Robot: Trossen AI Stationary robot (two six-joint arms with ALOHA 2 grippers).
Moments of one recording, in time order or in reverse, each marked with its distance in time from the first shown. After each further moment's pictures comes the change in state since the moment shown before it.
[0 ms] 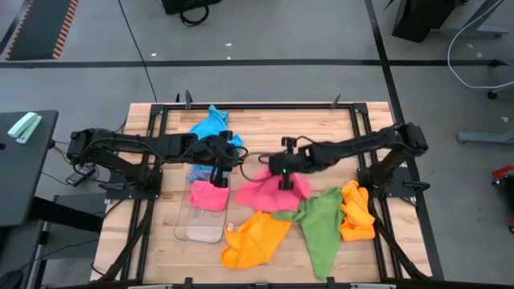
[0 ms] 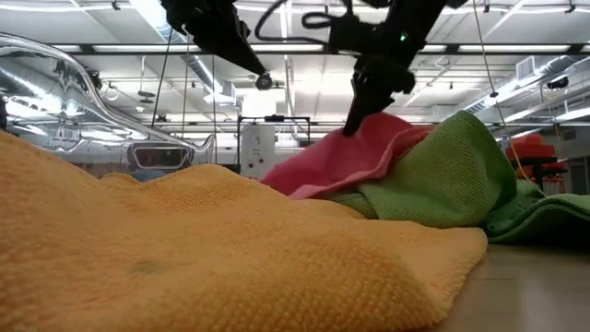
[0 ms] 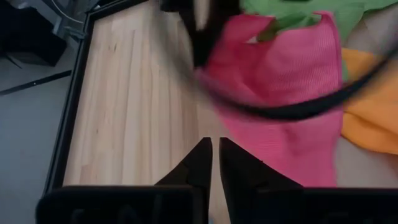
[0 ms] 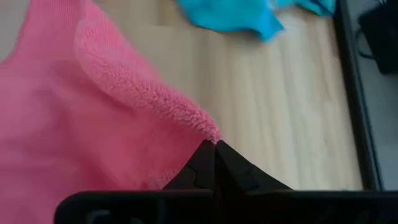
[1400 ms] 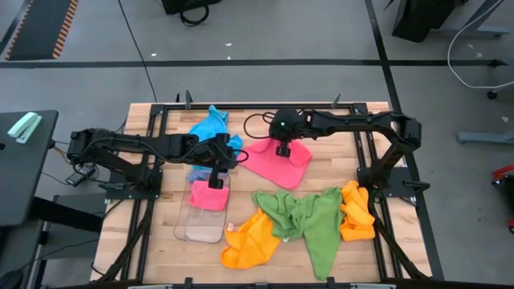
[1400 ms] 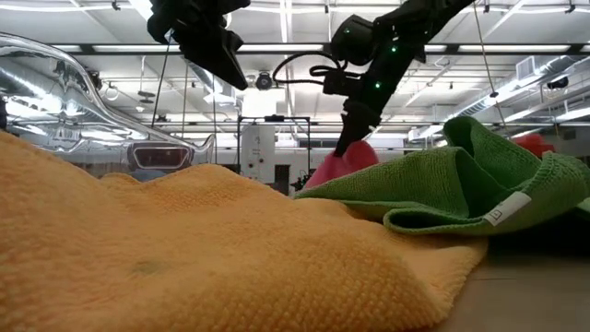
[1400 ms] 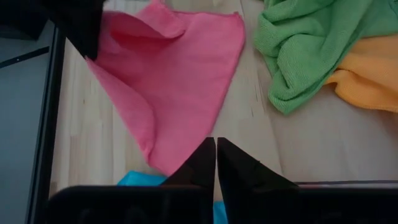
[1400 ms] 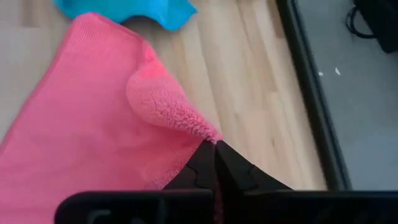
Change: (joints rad) left arm 0.000 0.000 0.000 -0.124 0.000 0.000; right arm -0.376 0.028 -0.023 0.169 -0.227 -0.235
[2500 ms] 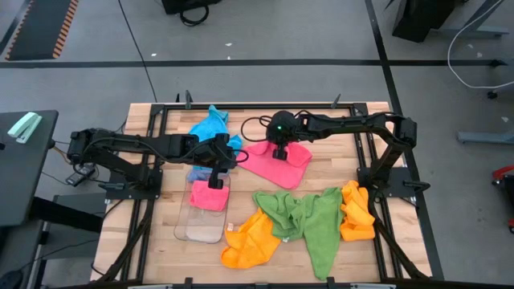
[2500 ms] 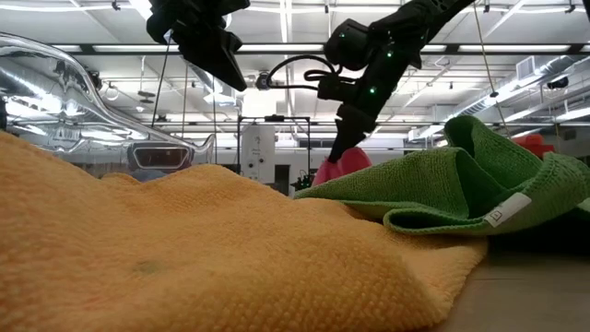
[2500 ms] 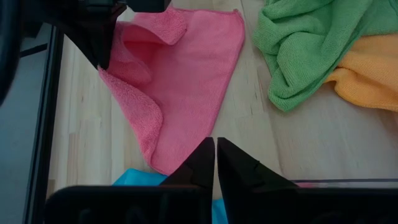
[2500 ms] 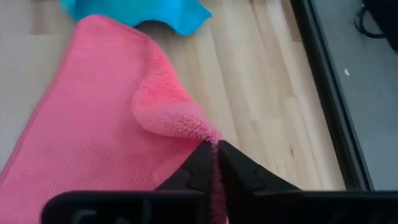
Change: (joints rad) left arm 0.000 0.001 0.000 -0.006 0.000 -0.009; right arm 0.013 0.039 -0.001 0.044 0.005 0.036
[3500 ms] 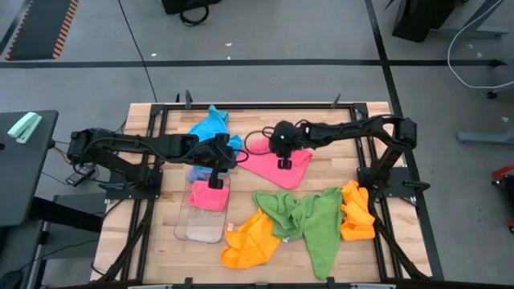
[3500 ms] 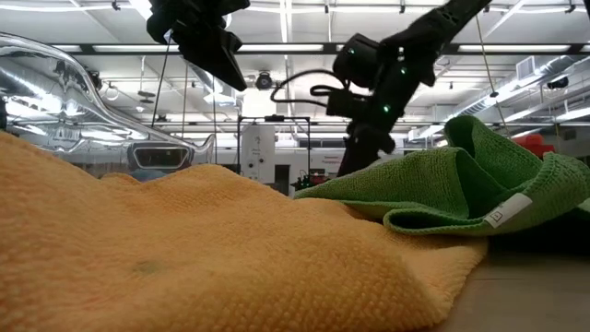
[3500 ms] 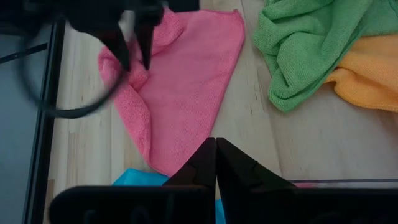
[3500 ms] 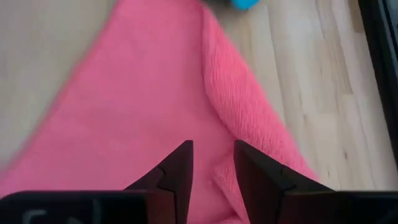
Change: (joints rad) left arm 0.000 0.000 0.000 0.000 0.000 -0.002; right arm 0.032 -0.002 -0.162 0.139 -0.062 -0.086
